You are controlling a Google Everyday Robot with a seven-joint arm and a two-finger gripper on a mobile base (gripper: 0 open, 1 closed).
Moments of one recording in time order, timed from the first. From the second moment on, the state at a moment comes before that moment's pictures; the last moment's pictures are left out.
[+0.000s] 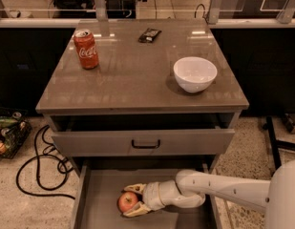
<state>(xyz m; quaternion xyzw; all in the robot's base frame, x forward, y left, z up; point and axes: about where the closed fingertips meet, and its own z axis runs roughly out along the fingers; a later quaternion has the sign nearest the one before) 0.443 0.071 0.392 -0.62 0.58 0.35 0.39</state>
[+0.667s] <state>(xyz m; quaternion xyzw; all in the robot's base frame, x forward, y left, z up) 0.441 0.075 0.391 -0.62 0.58 0.36 0.39</state>
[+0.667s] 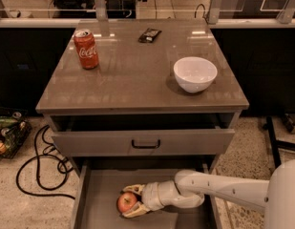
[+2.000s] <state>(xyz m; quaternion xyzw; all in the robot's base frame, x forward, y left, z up) 0.423 0.016 0.482 -0.59 0.55 0.41 0.43</state>
